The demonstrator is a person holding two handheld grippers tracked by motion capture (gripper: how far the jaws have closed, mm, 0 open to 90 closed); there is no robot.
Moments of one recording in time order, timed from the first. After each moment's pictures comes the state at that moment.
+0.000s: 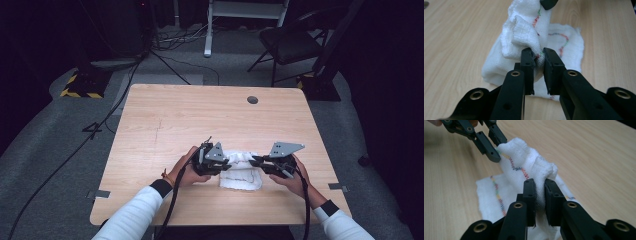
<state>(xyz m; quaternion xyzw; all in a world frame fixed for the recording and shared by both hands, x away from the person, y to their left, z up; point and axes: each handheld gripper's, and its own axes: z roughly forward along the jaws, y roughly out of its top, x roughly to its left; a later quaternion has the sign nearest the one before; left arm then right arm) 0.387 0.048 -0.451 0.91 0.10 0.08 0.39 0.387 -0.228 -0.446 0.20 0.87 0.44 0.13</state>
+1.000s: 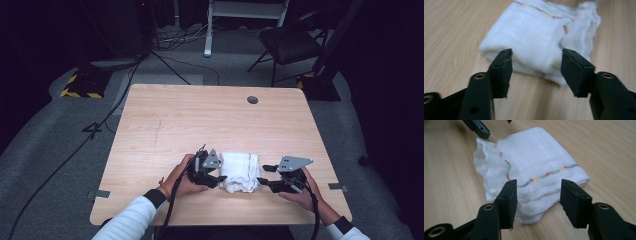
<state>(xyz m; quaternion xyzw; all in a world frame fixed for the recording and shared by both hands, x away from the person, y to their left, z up) 0.376 0.052 -0.458 0.90 0.17 0.10 0.38 0.354 -0.248 -0.457 0.22 0.88 0.40 0.13</state>
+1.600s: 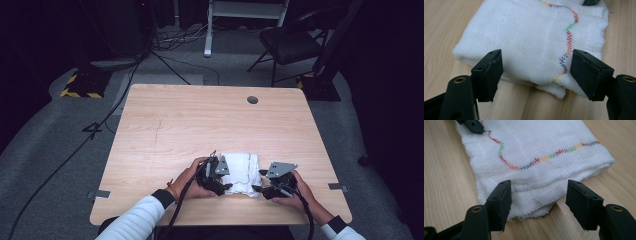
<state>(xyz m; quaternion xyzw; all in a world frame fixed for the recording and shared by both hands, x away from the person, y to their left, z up) 0.369 0.033 -0.485 0.93 0.15 0.10 0.33 0.353 -0.234 -0.485 0.21 0.90 0.34 0.14</state>
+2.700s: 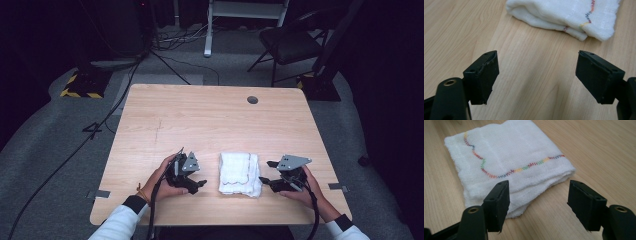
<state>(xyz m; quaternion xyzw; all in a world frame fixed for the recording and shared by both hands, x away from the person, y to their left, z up) 0.360 0.116 -0.469 0.91 0.21 0.14 0.34 0.361 -0.257 -0.463 0.23 0.88 0.38 0.17</state>
